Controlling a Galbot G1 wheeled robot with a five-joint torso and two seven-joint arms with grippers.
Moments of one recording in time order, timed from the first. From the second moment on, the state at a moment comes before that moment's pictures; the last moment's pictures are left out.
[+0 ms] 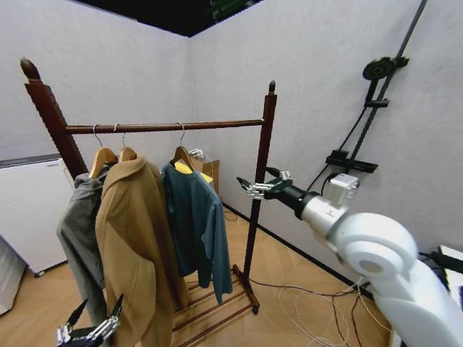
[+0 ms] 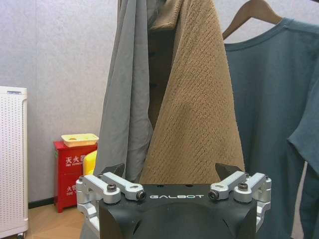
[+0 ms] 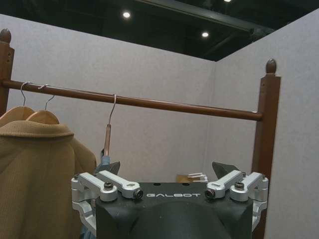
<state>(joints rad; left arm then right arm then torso) 1.94 -1.35 -0.90 -2.27 -0.51 -0.14 0.13 -0.62 0.75 0.48 2.43 1.13 -0.74 0.33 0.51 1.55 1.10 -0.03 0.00</state>
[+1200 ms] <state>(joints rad) 1.94 -1.35 -0.90 -2.27 -0.51 -0.14 0.13 -0.93 0.76 0.63 2.50 1.06 -0.74 0.38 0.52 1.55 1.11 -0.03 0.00</state>
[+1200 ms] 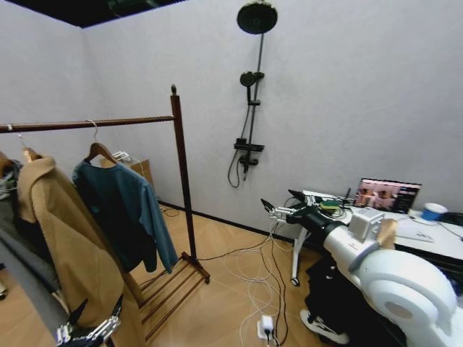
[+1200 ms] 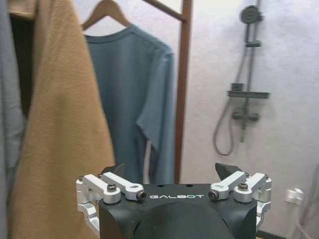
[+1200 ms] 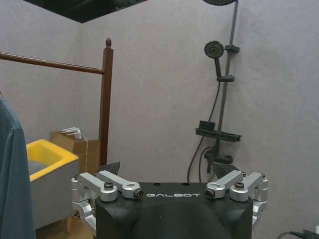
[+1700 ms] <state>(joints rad) 1.94 -1.35 -0.90 -2.27 -0.51 -0.14 0.14 -0.97 0.78 0.63 2.50 1.05 -0.74 0.38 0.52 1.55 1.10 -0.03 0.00</state>
